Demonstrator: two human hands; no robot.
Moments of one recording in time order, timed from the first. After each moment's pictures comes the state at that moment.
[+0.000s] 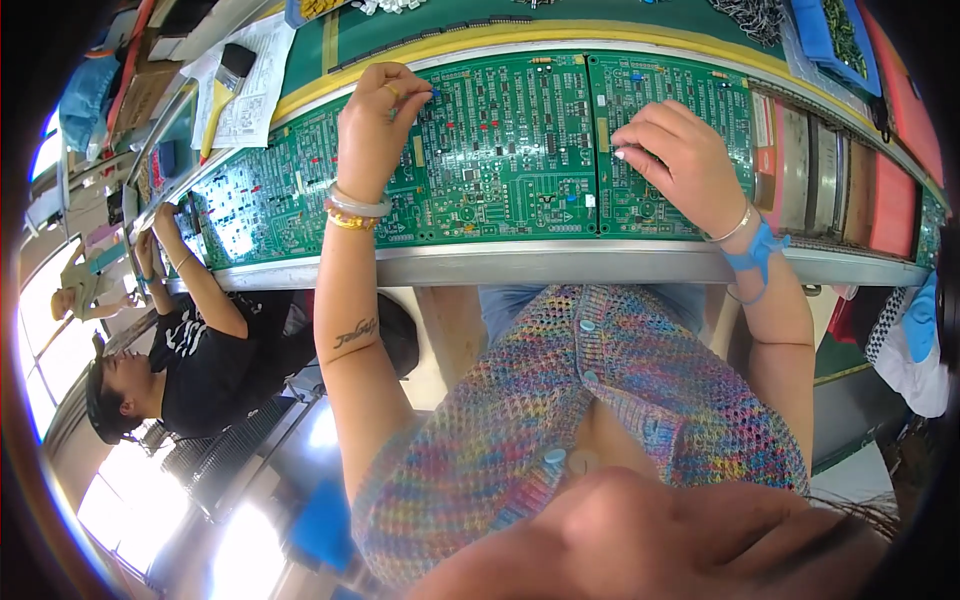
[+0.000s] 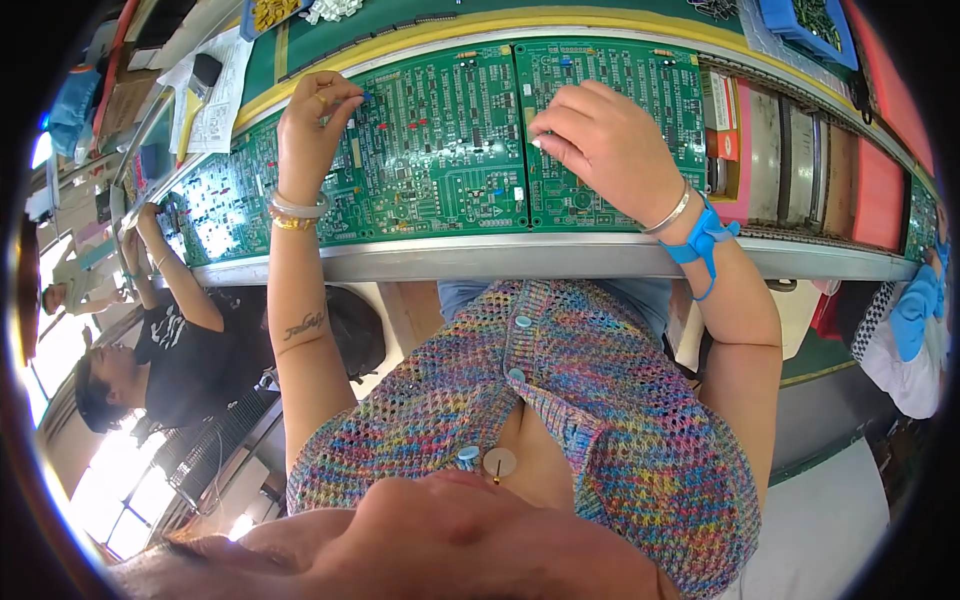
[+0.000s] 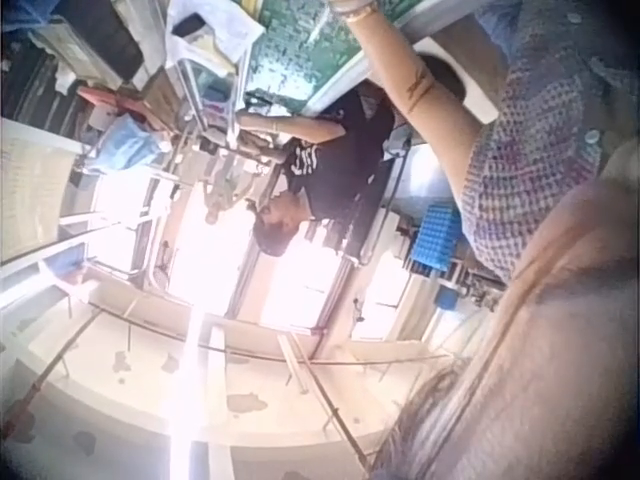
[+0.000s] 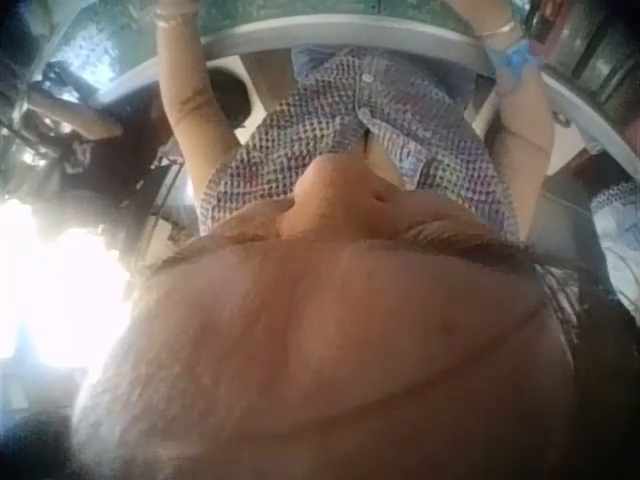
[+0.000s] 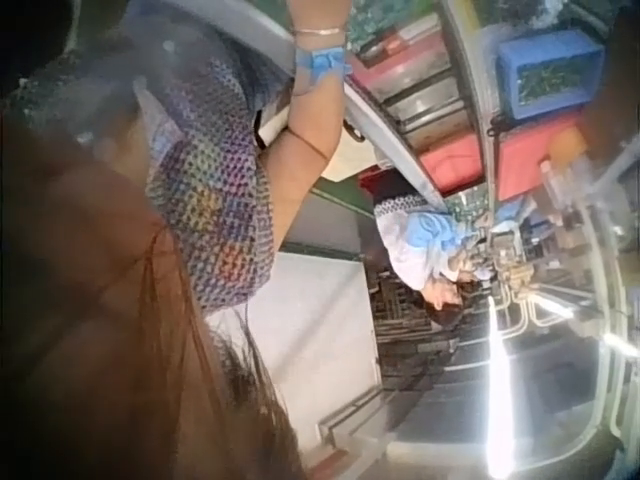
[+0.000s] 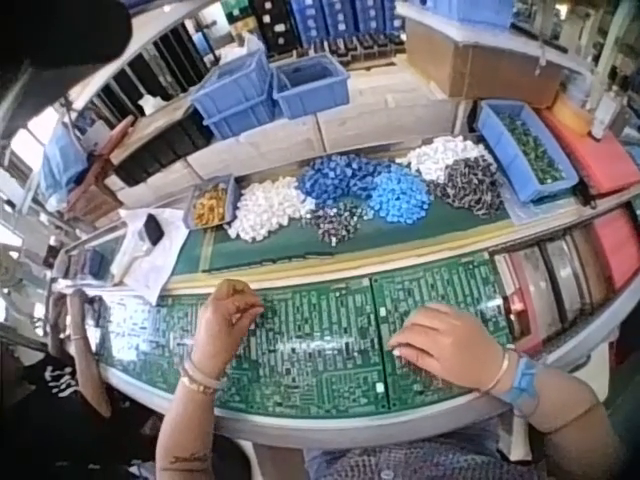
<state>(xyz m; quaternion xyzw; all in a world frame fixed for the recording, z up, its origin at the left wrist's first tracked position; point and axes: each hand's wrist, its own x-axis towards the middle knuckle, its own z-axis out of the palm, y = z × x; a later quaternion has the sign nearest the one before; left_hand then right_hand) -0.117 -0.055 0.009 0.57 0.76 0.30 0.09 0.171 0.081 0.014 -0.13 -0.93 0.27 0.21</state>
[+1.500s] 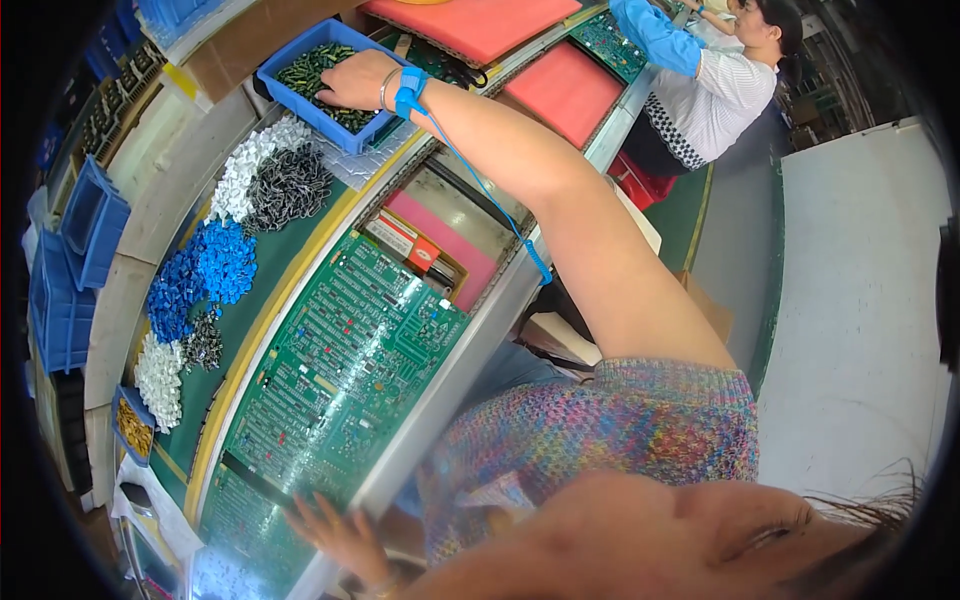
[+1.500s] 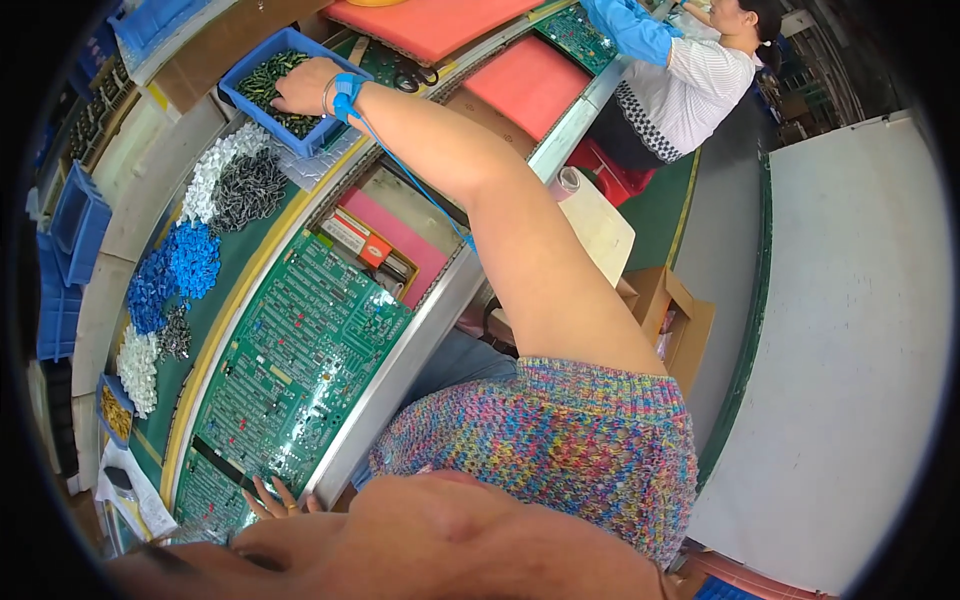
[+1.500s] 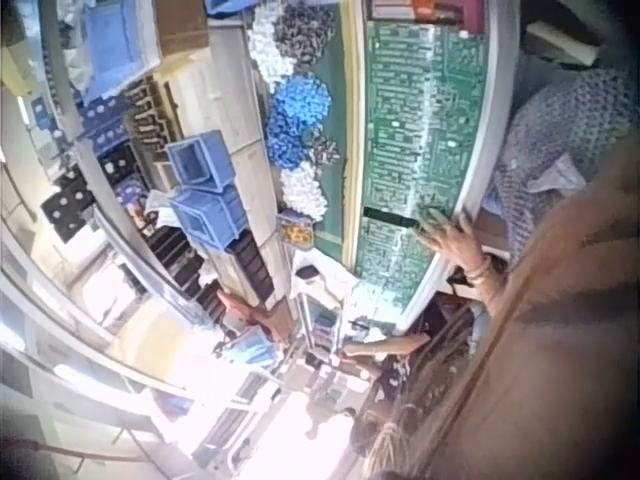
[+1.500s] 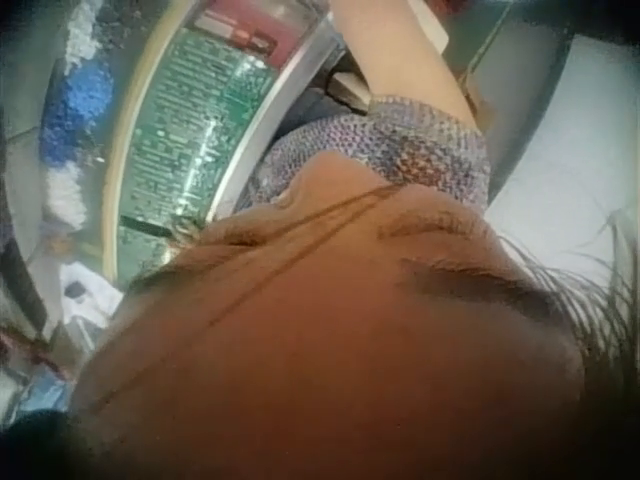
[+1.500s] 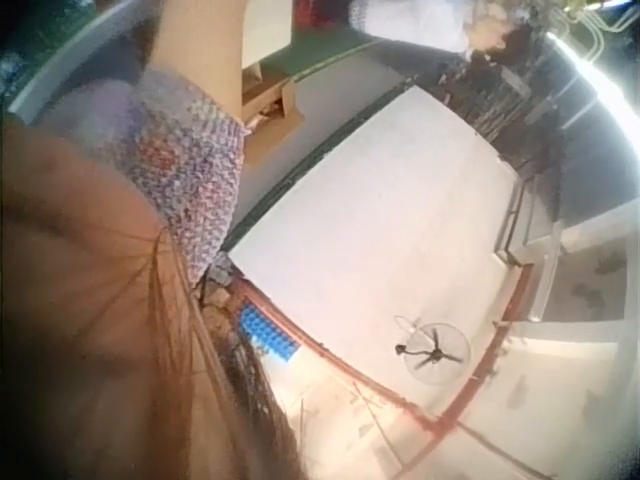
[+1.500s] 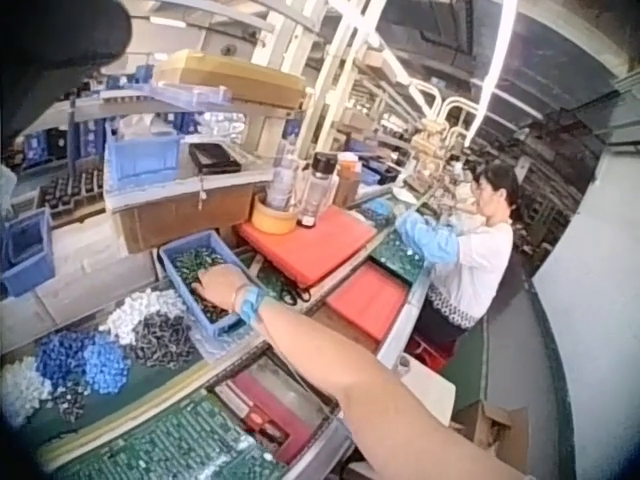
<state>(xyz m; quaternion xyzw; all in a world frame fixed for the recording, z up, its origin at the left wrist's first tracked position) -0.021 -0.166 0.006 0.69 0.72 0.03 0.00 0.258 0.360 0.029 -0.46 -0.88 -0.08 0.04</state>
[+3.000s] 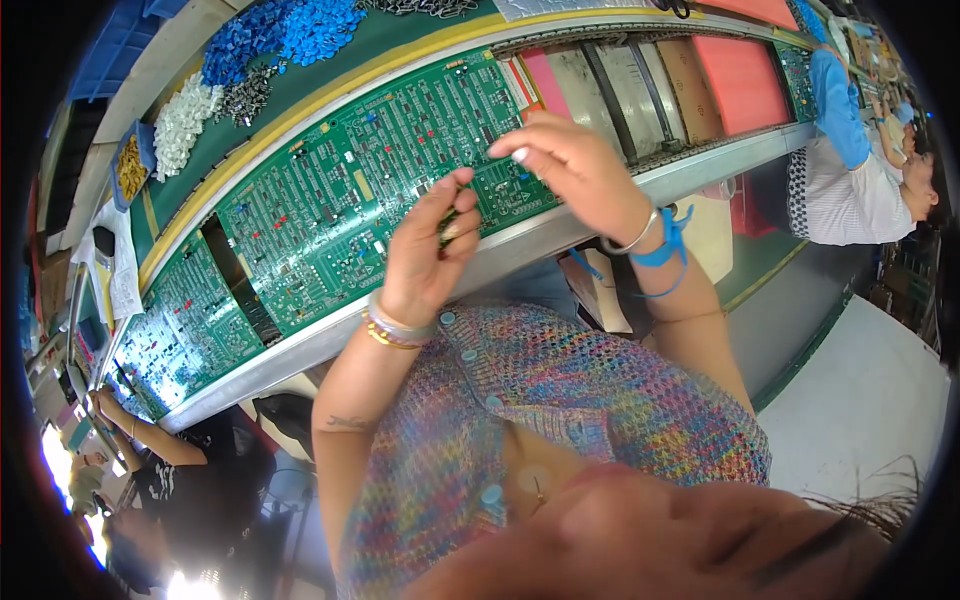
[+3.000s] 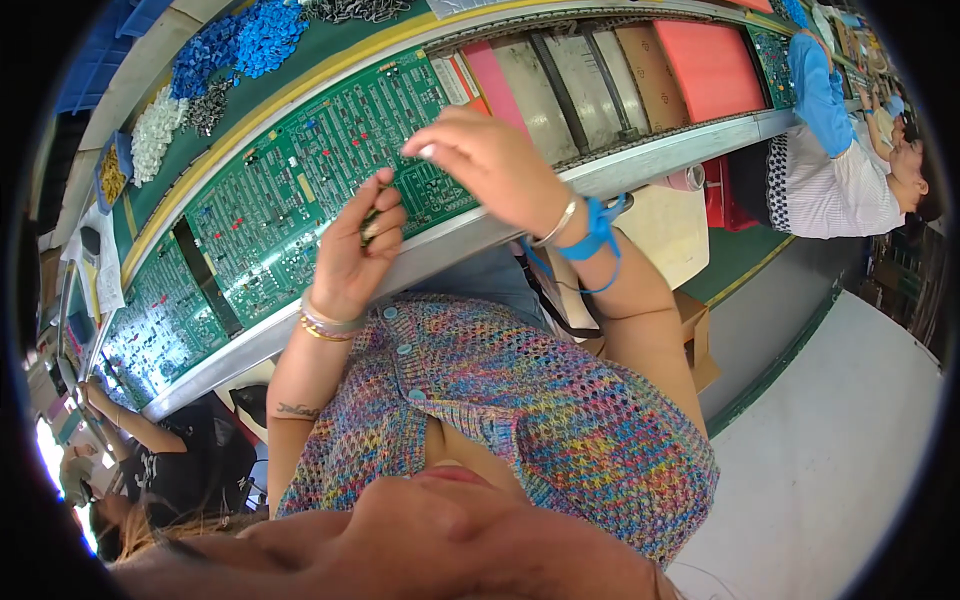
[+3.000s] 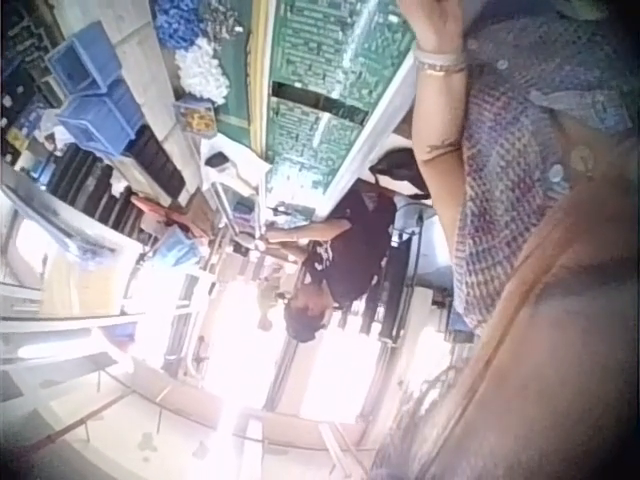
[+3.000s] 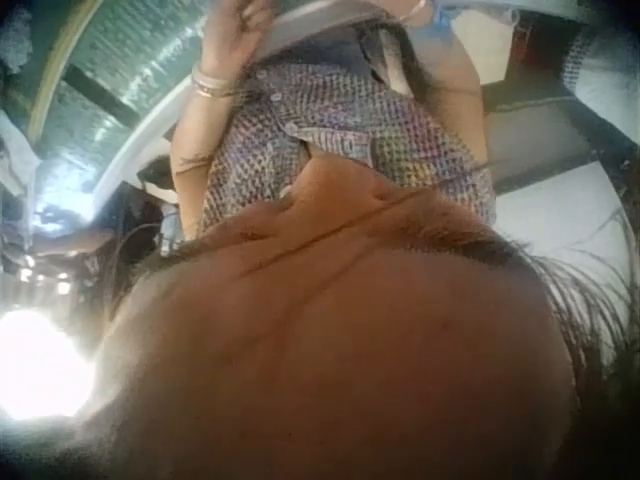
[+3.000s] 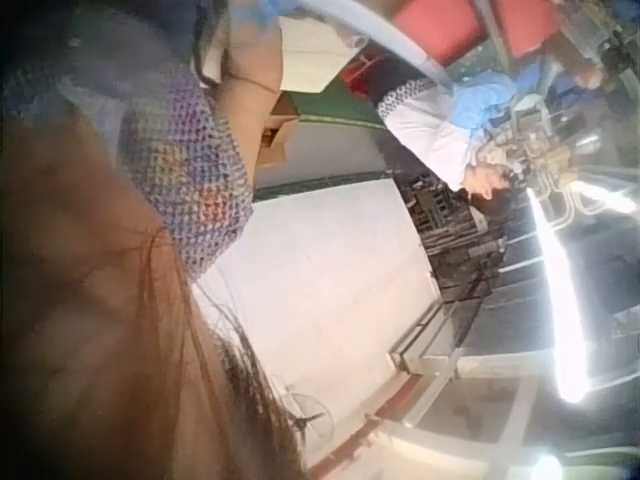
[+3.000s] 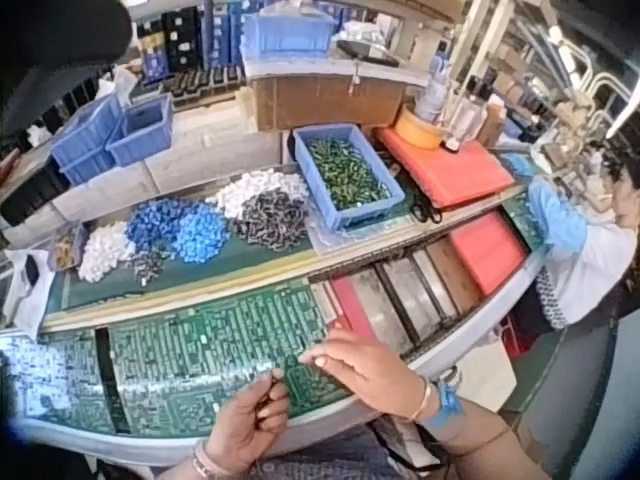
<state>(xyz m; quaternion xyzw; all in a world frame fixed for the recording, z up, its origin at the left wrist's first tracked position) 0.133 -0.006 -0.009 -0.08 0.23 0.55 0.80 0.306 0.100 0.036 -0.29 -0.83 0.40 0.25</state>
